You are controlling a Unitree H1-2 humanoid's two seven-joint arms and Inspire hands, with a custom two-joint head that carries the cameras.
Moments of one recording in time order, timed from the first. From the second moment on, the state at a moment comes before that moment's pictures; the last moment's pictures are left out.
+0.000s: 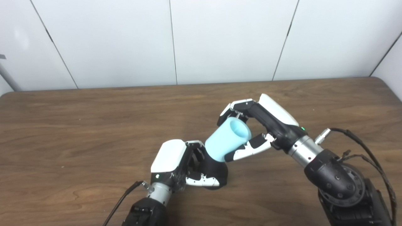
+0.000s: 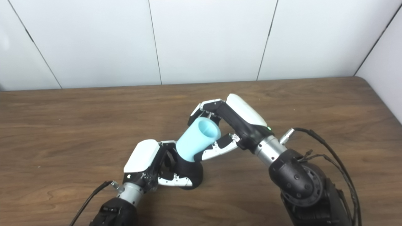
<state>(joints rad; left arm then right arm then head) -0.11 0.14 -0.53 -0.18 0.91 0.27 -0.12 -0.23 -0.32 0.19 -0.67 -0.50 0.43 0.48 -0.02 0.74</state>
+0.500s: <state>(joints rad) -0.11 0.14 -0.54 -0.18 0.92 0.27 -0.12 -0.23 -0.32 0.20 -0.67 -0.48 0.46 0.48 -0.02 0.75</state>
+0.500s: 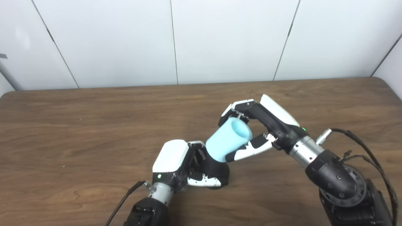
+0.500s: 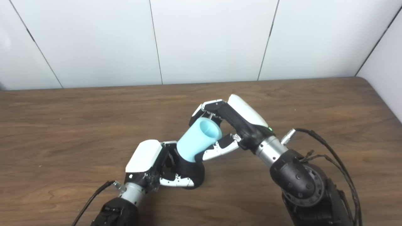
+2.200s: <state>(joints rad) -0.10 0.13 -0.54 -0.21 0.94 0.28 -0.16 -0.37 -0.37 0.28 -0.63 -0.61 0.47 0.76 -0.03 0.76</state>
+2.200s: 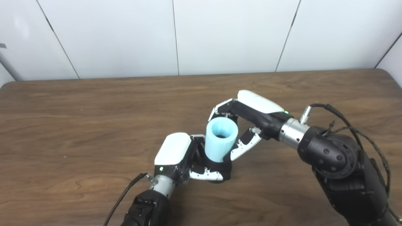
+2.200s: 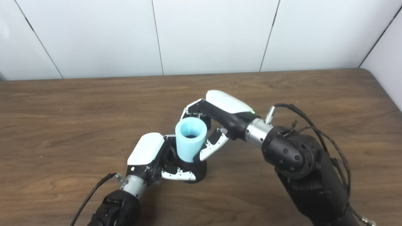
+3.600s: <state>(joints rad) -0.10 0.13 -0.54 -0.21 0.93 0.28 -0.17 -0.33 -0.44 0.13 -0.92 -0.64 0.30 0.98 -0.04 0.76</state>
